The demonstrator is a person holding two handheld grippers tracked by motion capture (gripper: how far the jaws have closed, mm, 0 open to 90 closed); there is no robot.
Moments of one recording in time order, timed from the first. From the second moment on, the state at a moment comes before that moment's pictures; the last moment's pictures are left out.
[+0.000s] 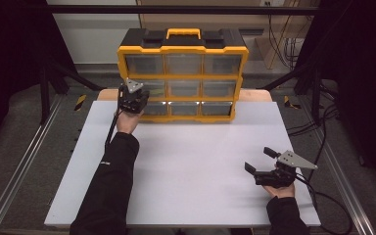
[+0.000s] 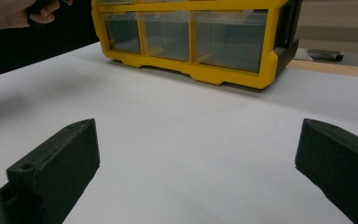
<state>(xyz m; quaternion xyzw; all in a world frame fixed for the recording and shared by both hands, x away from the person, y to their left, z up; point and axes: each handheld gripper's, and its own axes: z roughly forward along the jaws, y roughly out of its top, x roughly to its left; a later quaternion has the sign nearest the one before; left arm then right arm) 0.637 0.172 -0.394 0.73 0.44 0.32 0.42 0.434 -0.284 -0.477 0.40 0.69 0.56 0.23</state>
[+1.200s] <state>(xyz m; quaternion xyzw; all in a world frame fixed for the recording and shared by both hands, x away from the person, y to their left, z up) 0.595 0.184 -0.378 0.72 0.41 0.31 0.47 0.434 -0.285 -0.477 0.40 0.69 0.56 0.23</state>
